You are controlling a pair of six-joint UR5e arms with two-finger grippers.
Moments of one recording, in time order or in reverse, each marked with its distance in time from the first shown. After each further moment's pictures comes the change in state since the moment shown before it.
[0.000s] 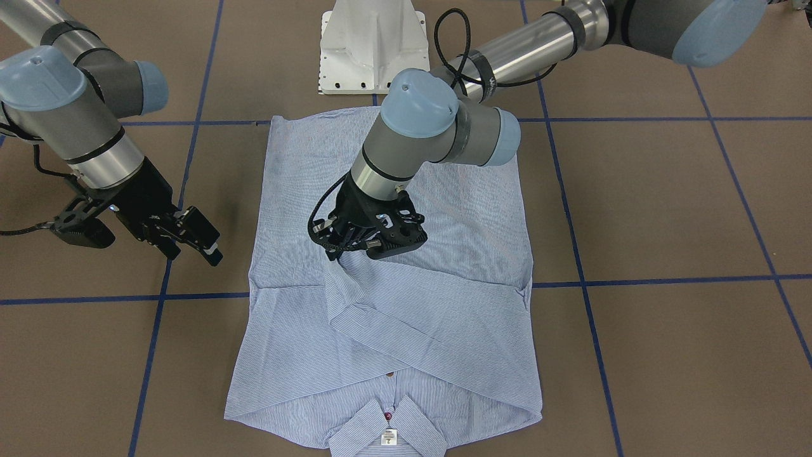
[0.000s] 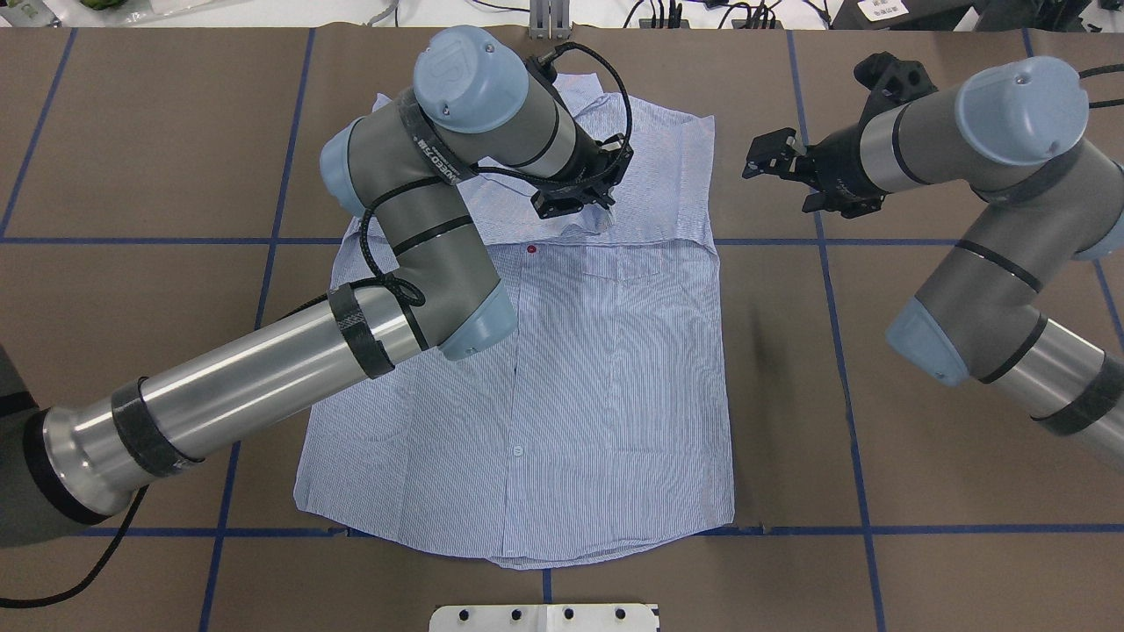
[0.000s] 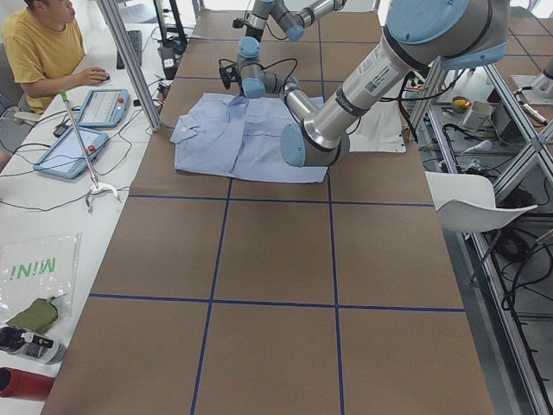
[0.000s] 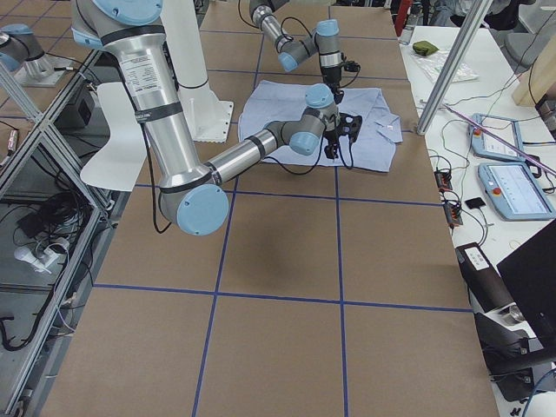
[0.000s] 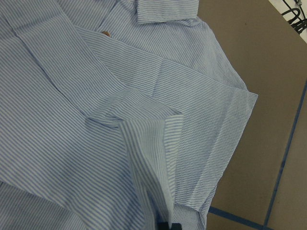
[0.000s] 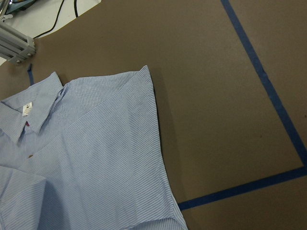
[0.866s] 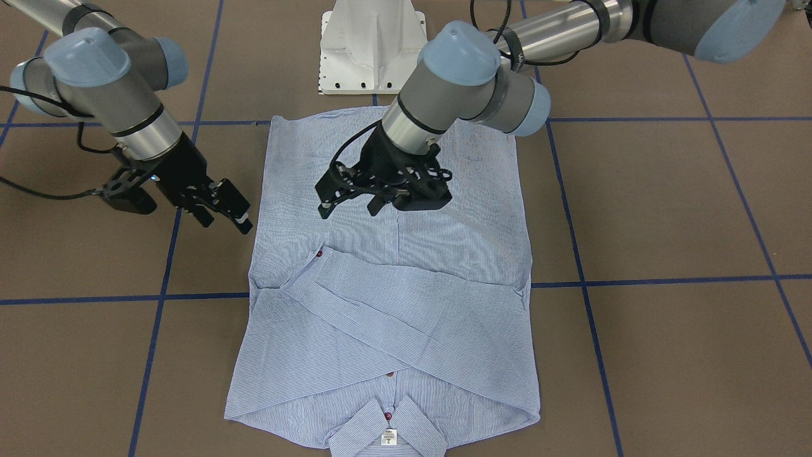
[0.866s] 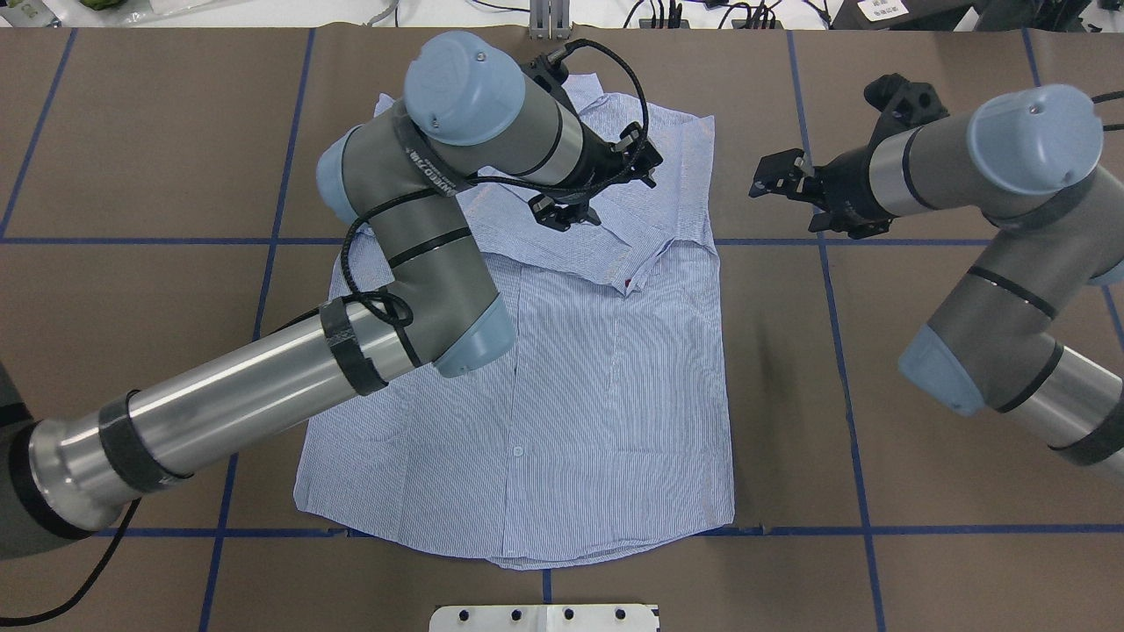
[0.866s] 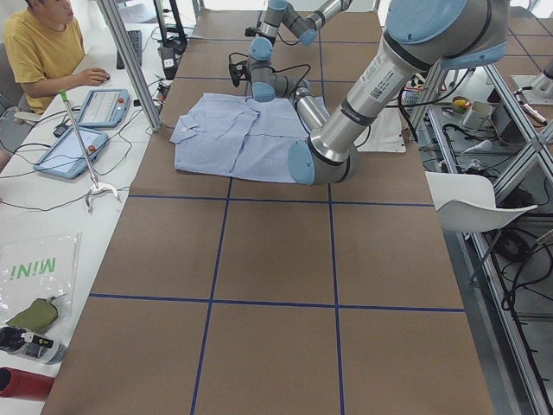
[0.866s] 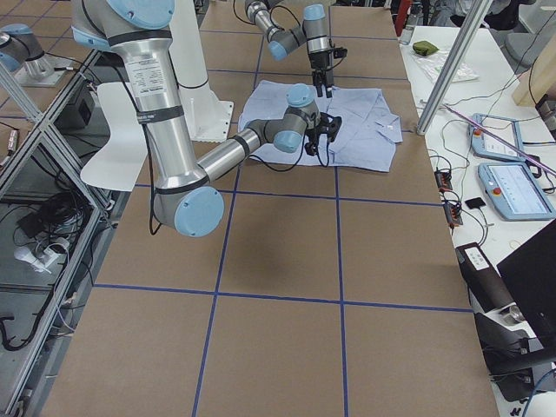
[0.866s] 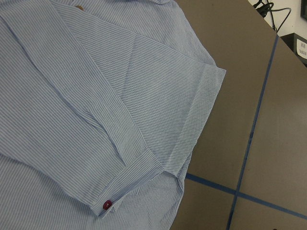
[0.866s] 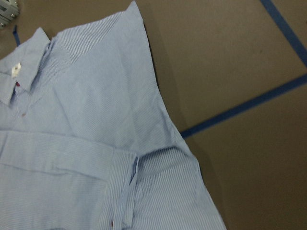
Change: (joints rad) left arm 0.005 0.228 -0.333 -0.025 -0.003 0.003; right arm -0.196 -0.048 0.119 -0.067 -0.108 0.210
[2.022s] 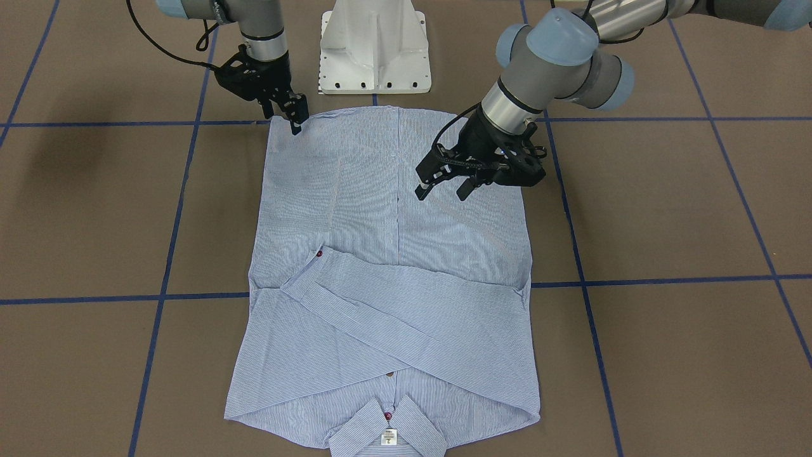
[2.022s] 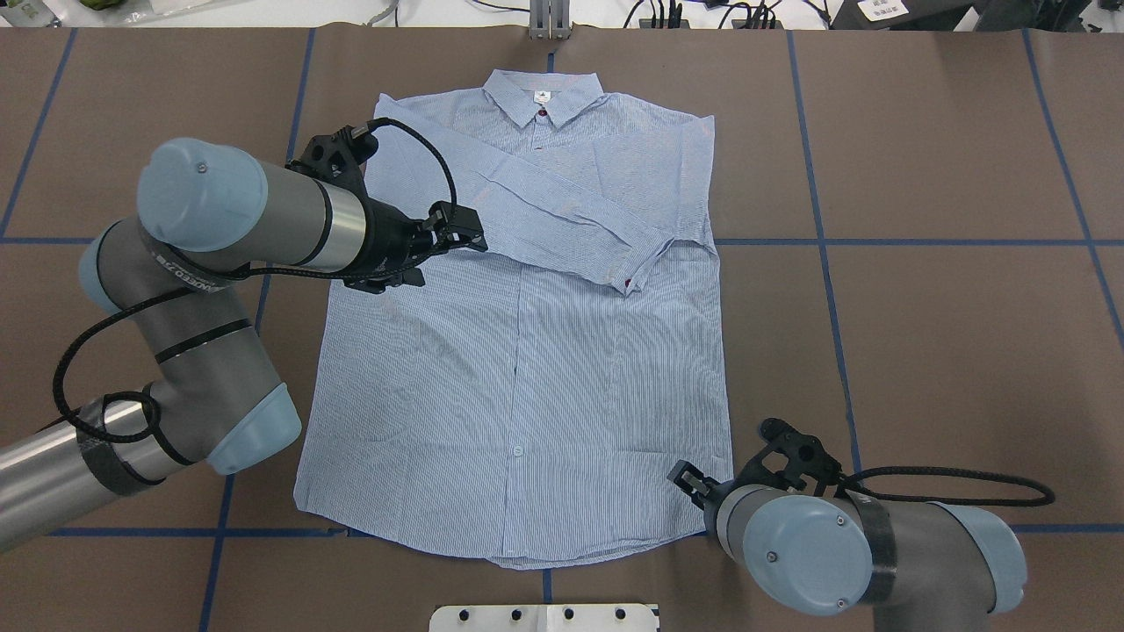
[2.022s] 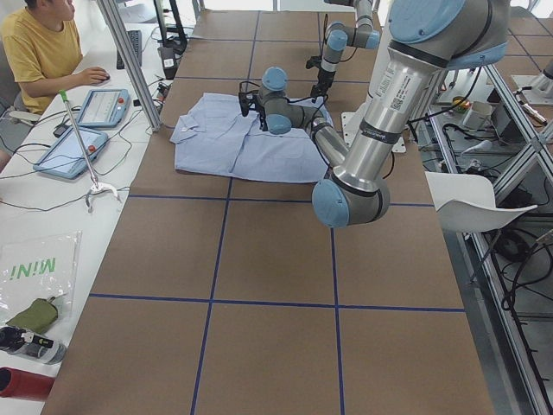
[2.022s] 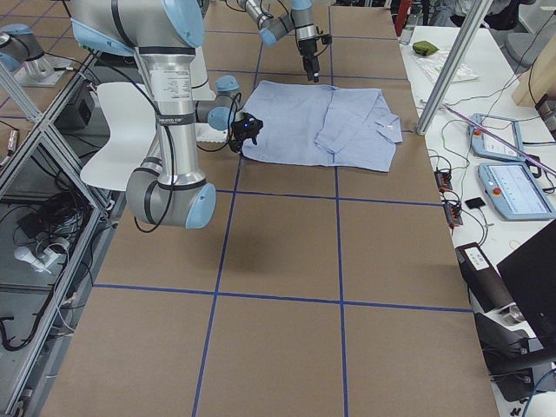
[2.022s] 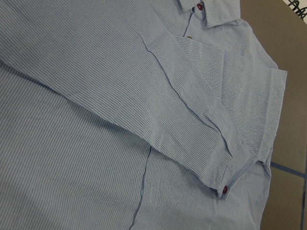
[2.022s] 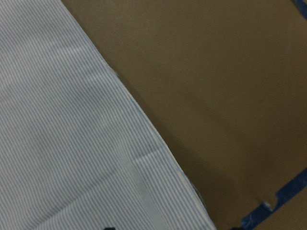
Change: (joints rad) left arm -0.007 0.267 -0.185 0.012 0.034 0.117; right arm -0.544 -0.087 0.244 -0.470 -0.389 0.475
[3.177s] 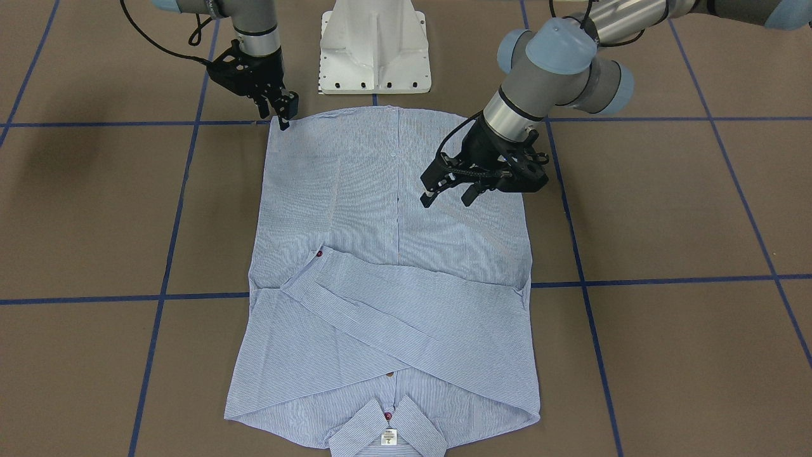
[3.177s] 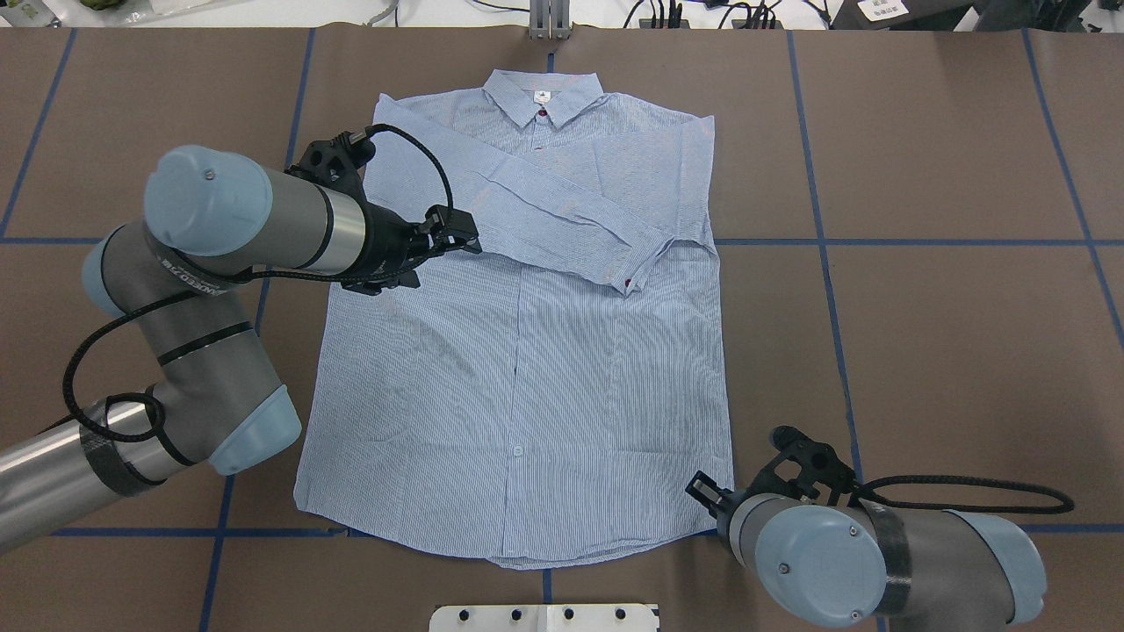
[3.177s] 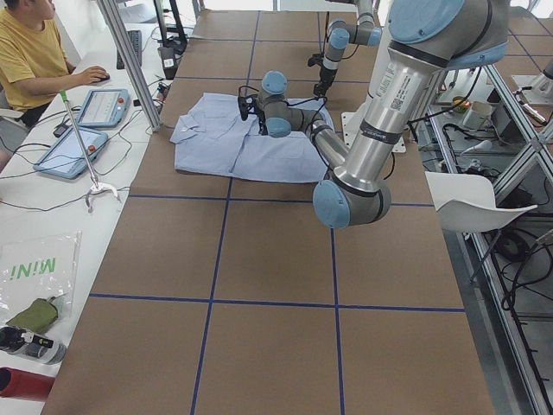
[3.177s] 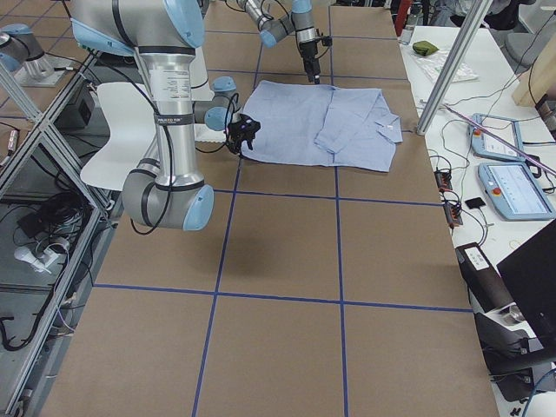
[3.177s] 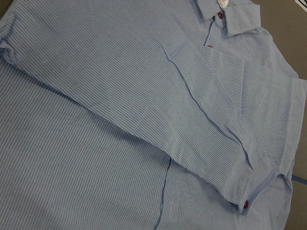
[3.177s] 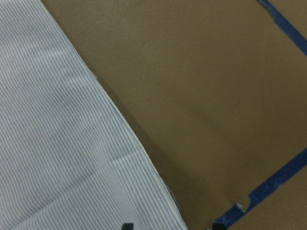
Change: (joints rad) left arm 0.003 0.004 0.017 -0.001 0.010 0.000; right arm -0.015 -0.021 0.025 -0.028 -0.002 0.002
